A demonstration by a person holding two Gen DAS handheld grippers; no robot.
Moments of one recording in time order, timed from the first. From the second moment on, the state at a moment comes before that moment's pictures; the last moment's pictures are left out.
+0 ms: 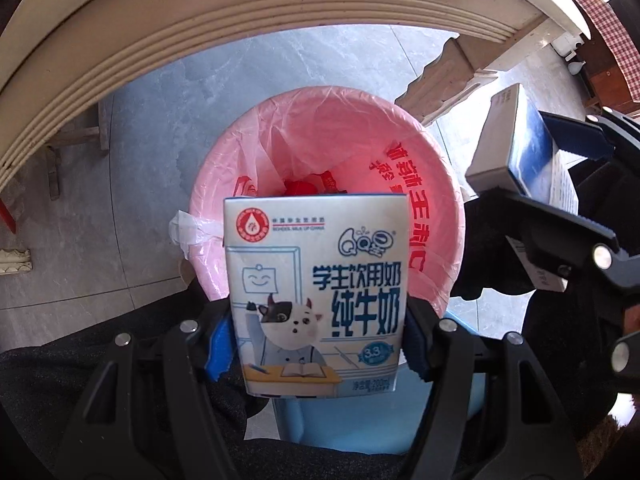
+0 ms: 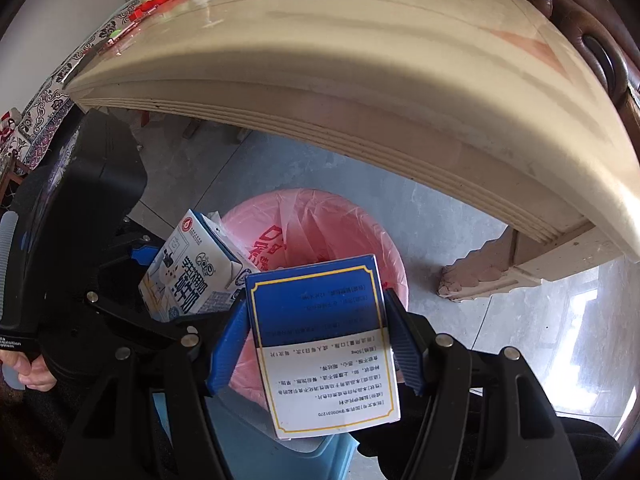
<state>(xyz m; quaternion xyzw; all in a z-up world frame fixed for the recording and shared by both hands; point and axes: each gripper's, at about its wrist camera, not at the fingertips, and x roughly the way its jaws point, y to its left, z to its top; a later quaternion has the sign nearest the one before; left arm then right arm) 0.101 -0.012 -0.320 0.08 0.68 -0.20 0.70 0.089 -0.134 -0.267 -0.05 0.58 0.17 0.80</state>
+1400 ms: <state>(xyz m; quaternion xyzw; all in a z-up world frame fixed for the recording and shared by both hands) 0.128 -0.013 -0.417 0.08 0.76 -0.13 0.63 0.126 -0.141 -0.386 0.02 0.67 0.14 0.73</state>
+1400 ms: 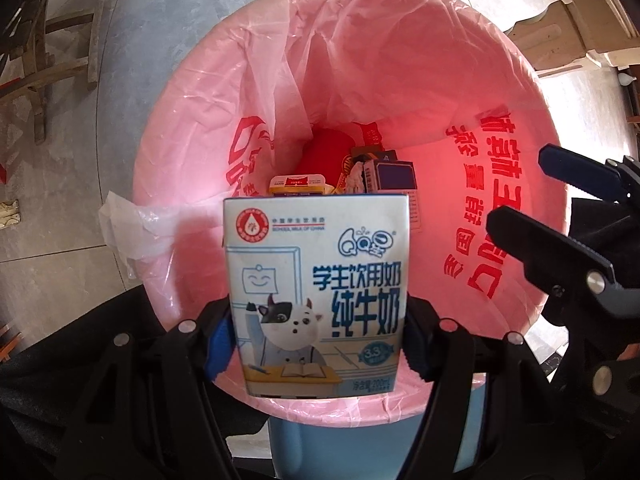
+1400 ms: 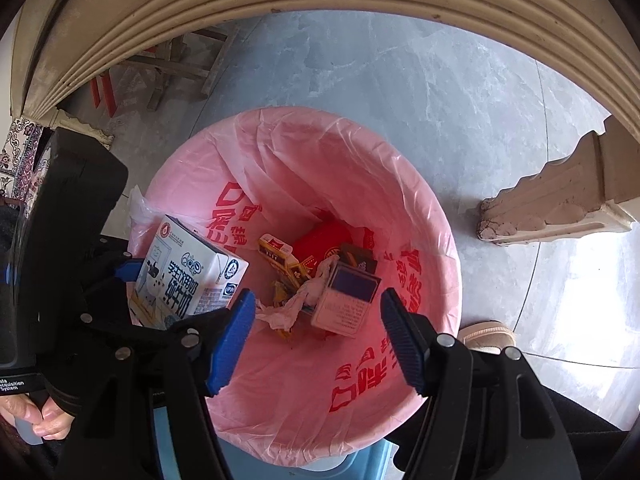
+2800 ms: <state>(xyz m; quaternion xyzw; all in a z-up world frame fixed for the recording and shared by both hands) 0.127 -0.018 -0.387 0.09 0.73 -0.10 0.67 0.113 -0.173 -0.362 0.02 0.65 0.04 0.76</state>
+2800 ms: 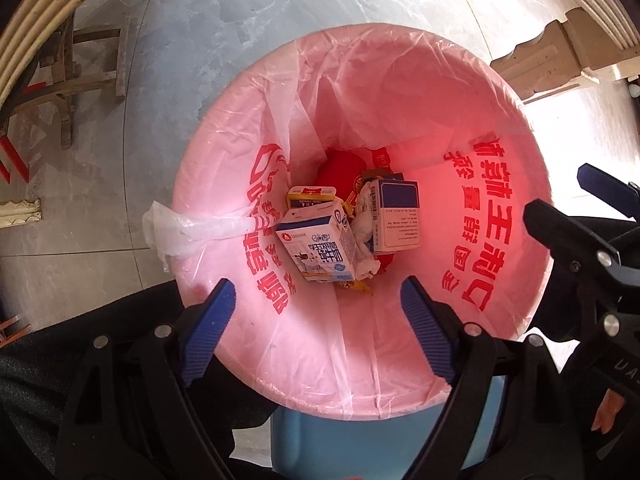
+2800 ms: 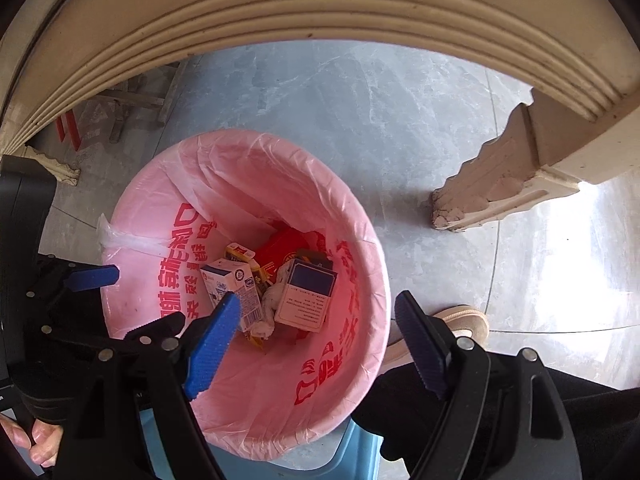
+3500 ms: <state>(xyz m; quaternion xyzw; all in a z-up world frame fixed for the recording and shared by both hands) 0.081 -0.027 -0.238 0.05 0.58 -0.06 0.81 0.049 -0.189 -0.220 0.00 0.49 -0.01 0.87</state>
